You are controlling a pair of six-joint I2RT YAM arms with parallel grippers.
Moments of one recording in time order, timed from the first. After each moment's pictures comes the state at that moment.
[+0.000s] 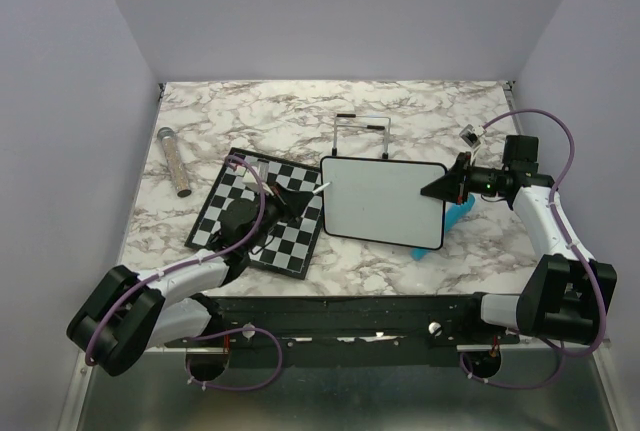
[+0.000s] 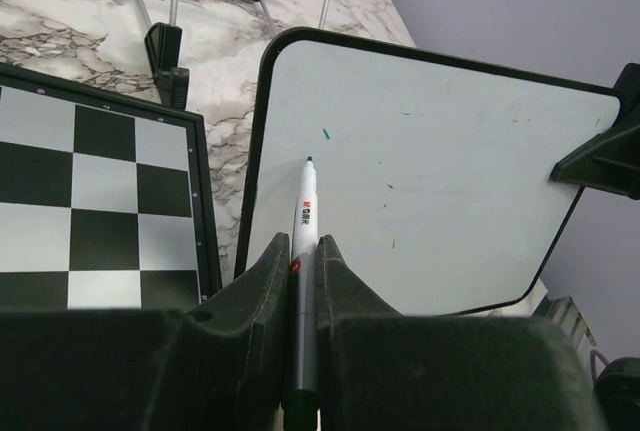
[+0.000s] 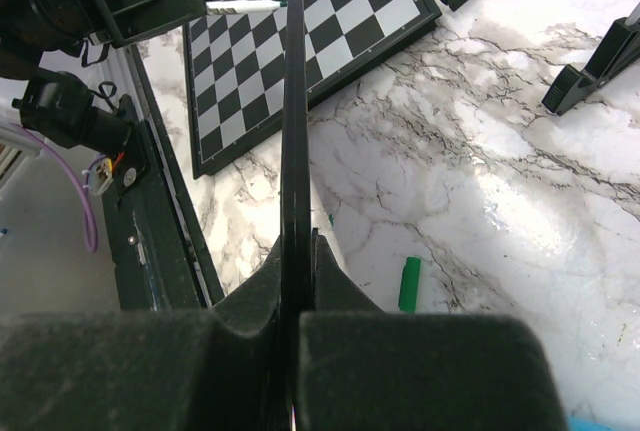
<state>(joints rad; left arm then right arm) -0.61 1.14 0.29 0.79 0.03 -0.71 -0.18 1.29 0.88 -0.55 -1.24 -0.37</state>
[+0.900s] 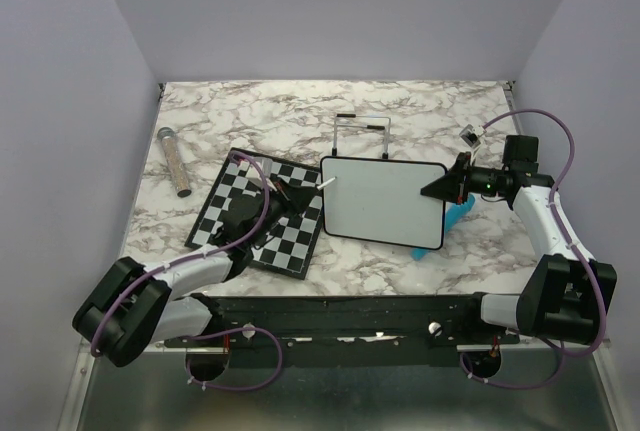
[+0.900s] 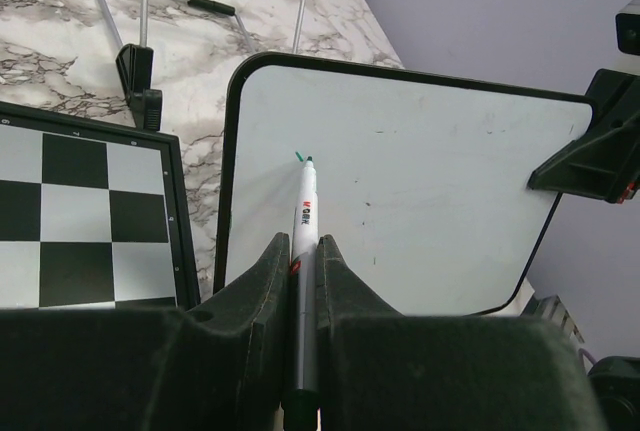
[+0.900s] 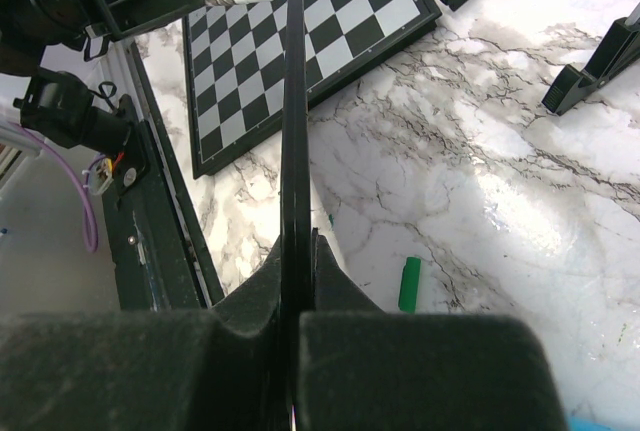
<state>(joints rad) -0.61 1.19 0.32 0.85 0.07 -0.71 -0.18 1.29 0.88 -0.55 -1.24 -0.37</state>
